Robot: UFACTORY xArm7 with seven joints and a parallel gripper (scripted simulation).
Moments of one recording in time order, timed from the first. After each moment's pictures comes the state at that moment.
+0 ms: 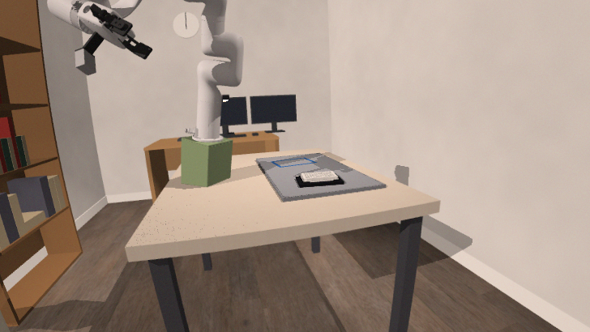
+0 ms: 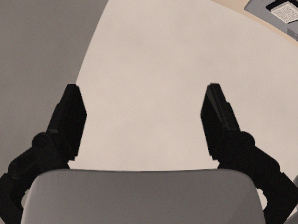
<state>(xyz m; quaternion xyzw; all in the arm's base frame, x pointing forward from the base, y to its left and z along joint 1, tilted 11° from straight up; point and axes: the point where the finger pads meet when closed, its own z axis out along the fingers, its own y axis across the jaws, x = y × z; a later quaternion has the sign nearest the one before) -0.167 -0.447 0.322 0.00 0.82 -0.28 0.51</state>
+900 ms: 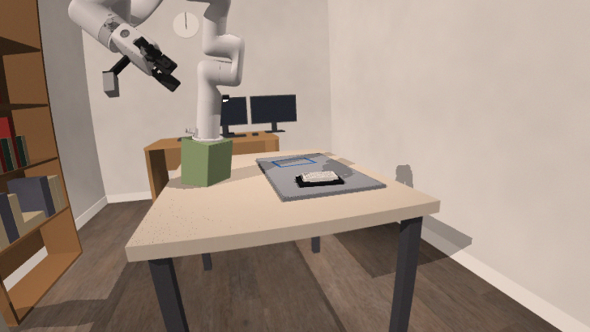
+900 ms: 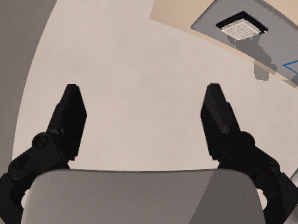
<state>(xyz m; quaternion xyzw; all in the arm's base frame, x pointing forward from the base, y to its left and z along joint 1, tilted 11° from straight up) -0.082 -0.462 0.249 -0.11 0.86 -0.19 0.45</state>
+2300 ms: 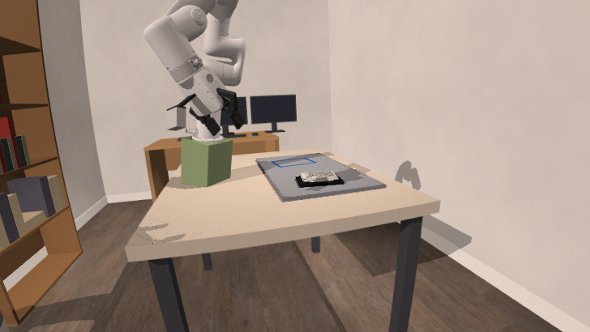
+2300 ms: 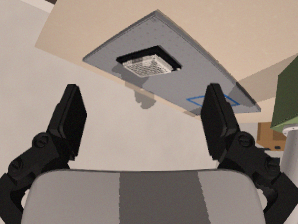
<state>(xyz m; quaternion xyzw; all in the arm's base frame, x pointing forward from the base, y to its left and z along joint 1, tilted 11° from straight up) 0.053 -0.440 0.139 -0.37 0.87 -0.08 0.32</state>
